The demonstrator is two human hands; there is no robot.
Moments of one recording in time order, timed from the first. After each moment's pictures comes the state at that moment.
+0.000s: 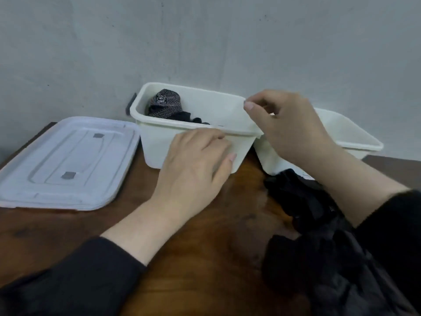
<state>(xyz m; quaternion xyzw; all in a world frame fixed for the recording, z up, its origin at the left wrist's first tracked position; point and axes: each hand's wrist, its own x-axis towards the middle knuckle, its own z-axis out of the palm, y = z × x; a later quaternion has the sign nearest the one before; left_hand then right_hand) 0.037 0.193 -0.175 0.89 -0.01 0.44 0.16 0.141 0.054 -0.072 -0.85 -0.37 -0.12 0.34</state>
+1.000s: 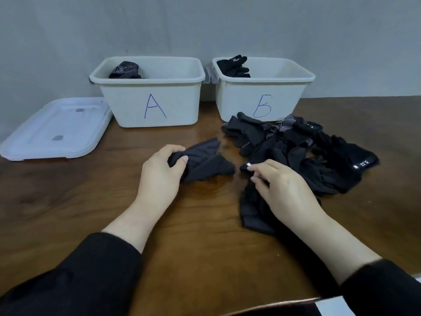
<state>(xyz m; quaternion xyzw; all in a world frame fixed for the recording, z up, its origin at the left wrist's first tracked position) -0.041 0.074 -0.229 0.84 0.22 0.28 0.41 0.042 -0.171 -0.224 -0.89 -0.38 -0.15 0.22</state>
